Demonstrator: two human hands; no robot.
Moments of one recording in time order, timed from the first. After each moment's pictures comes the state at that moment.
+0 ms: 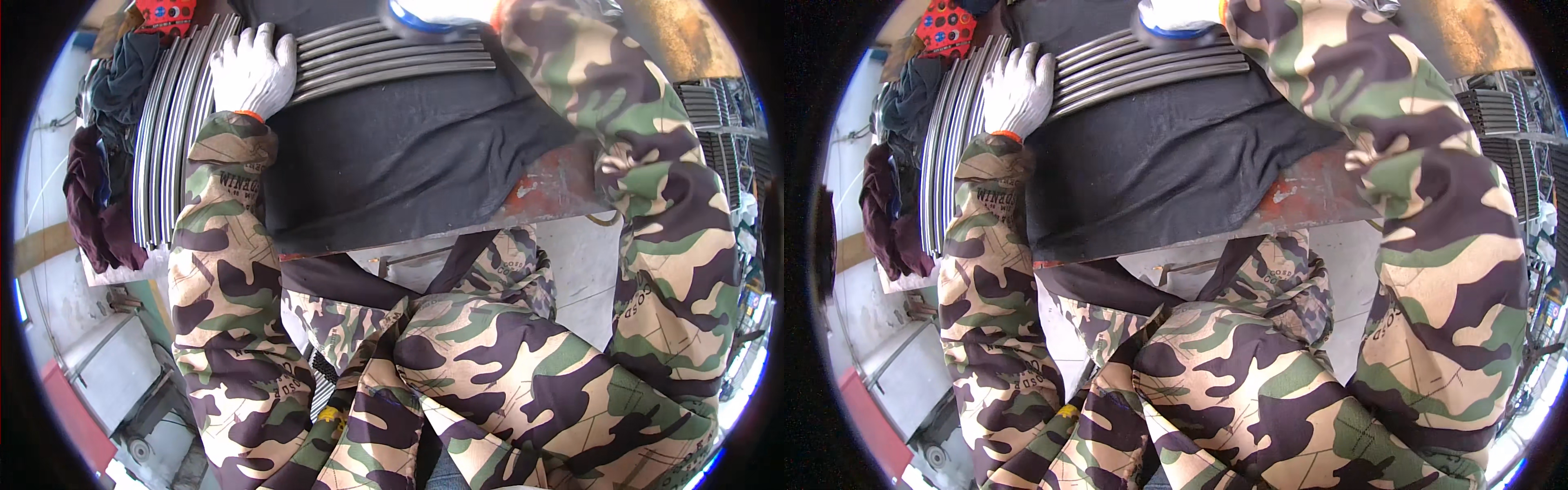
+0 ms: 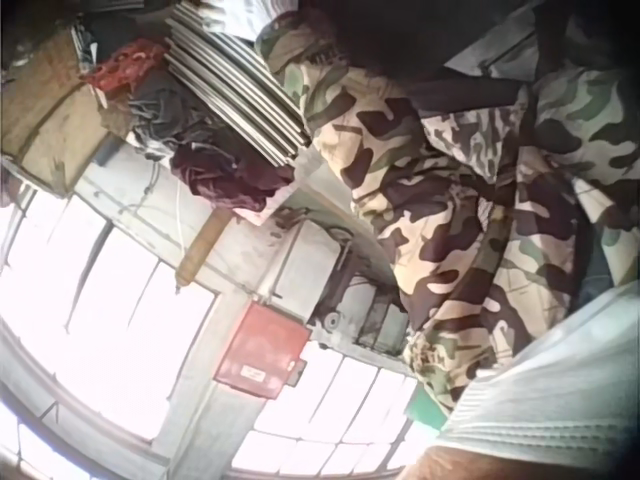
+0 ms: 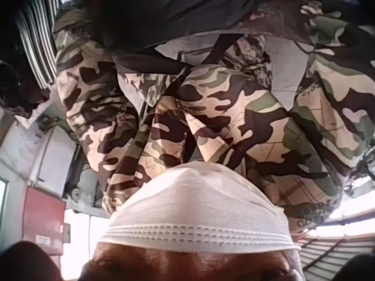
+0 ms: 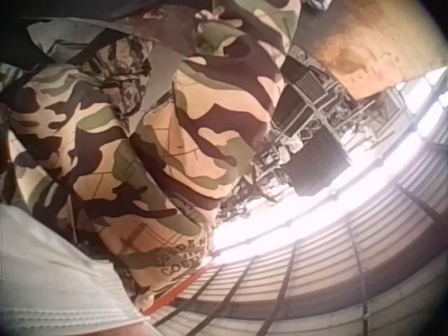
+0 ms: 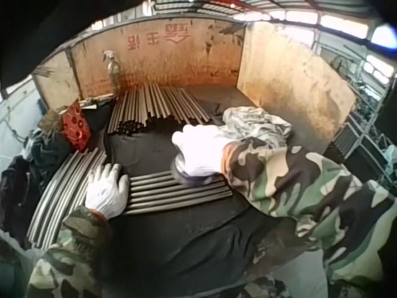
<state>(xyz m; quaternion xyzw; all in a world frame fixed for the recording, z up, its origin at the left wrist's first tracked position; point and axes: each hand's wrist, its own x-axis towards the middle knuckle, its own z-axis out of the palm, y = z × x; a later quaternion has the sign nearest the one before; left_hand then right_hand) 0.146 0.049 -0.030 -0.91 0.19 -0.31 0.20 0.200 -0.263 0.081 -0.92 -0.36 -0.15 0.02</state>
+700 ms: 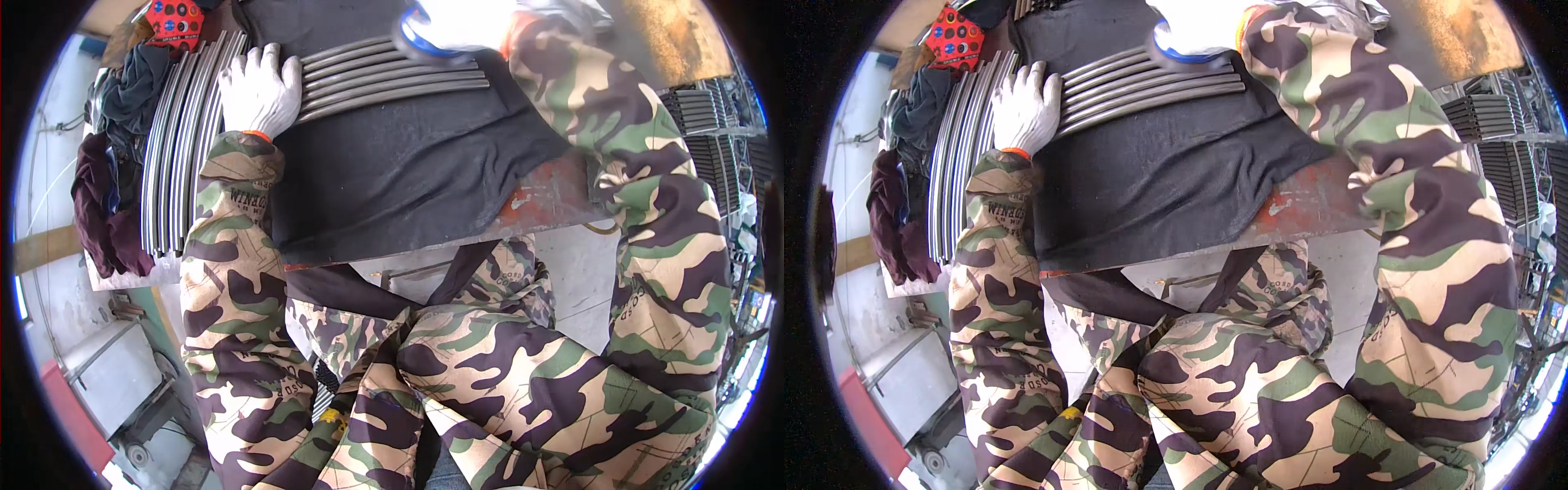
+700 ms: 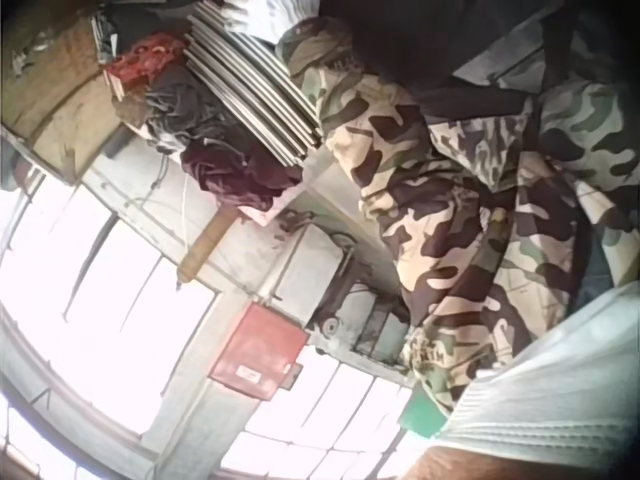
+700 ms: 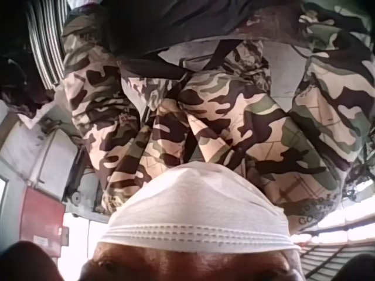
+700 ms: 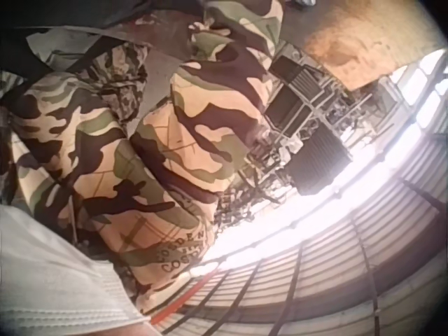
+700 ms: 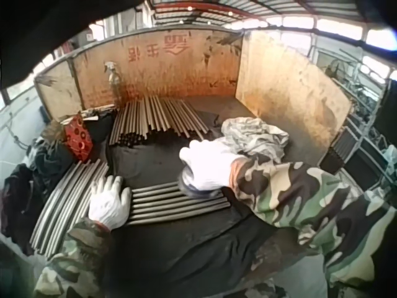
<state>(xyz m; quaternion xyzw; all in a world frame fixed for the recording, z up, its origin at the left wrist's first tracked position) 0.129 0.048 -0.017 -0.94 0.15 -0.24 0.20 0.199 -0.275 0.074 -0.91 -0.37 -0.19 0.00</state>
